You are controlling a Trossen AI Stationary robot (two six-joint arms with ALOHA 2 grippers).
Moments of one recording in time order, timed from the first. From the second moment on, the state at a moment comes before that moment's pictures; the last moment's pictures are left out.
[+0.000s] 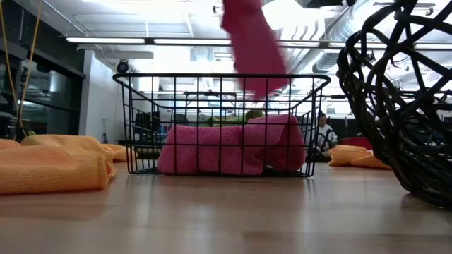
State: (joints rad) left arm 0.02 1.44 1.63 -0.63 -0.18 -0.04; right arm -0.15 0.96 1.20 -0.48 0.46 0.15
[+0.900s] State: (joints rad) left arm -0.03 1.65 1.52 -0.96 -0.33 -0.06; right arm -0.15 0.93 1.20 -0.59 0.46 0.18
